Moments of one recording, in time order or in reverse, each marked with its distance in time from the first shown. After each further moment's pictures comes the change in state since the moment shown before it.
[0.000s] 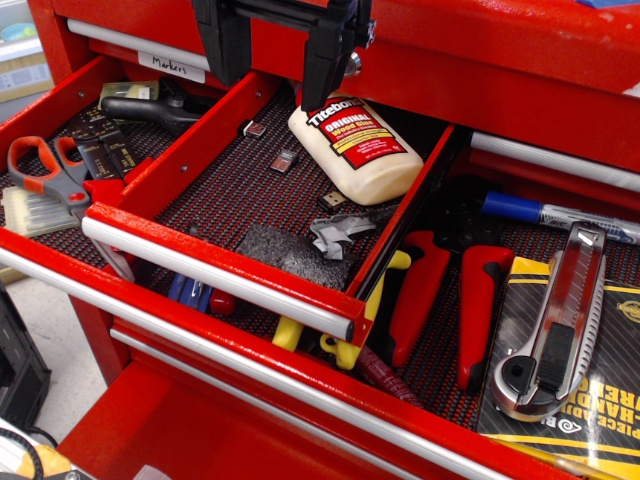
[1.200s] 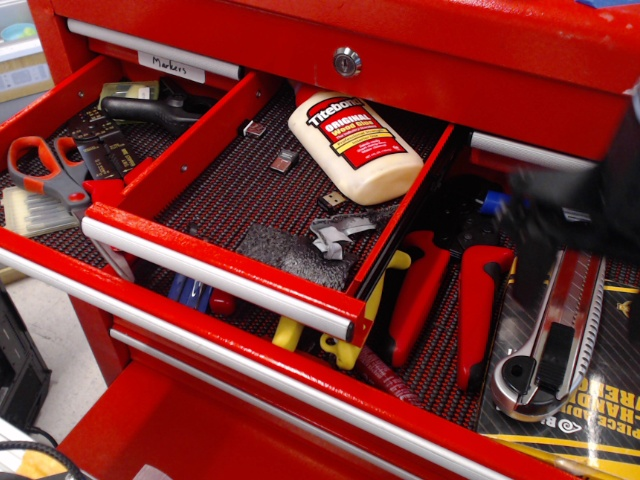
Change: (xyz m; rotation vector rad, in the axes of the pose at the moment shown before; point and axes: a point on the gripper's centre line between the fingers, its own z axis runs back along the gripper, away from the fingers) arm -0.037 -0.188 -0.053 -0.031 -0.050 0.084
